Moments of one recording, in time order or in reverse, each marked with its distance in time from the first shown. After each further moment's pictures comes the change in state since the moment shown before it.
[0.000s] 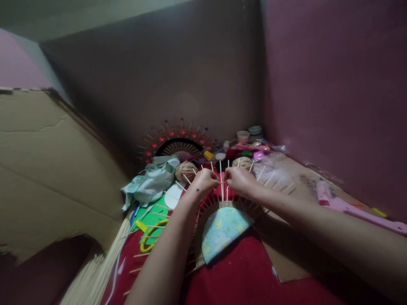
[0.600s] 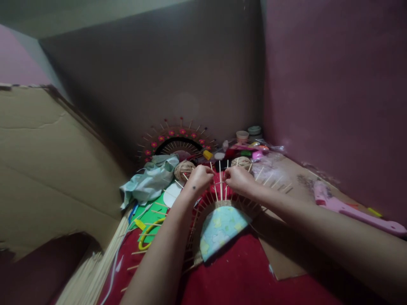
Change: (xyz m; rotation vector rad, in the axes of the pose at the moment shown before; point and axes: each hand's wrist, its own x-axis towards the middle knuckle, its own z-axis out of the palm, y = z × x) left_hand 0.002 -0.002 -0.005 -0.067 0.098 -0.044; right_hand 0.000 0.001 0.000 0.005 -0.006 0.033
